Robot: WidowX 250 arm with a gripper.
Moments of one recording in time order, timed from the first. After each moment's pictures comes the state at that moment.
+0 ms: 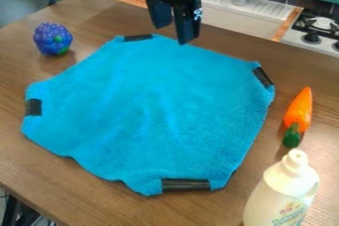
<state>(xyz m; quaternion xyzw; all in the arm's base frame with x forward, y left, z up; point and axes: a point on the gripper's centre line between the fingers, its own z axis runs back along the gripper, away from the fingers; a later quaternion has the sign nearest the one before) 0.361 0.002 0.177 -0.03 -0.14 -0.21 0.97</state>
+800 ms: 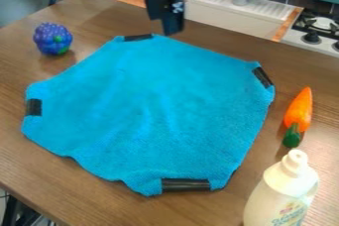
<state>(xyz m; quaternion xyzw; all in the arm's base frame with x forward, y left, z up) 0.384 0.036 0.171 -0.02 -0.12 -0.31 0.94</state>
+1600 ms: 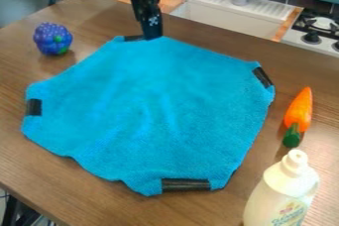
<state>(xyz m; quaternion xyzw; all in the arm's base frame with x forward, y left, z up) 0.406 0.074 0.145 0.04 -0.16 -0.35 0.92</state>
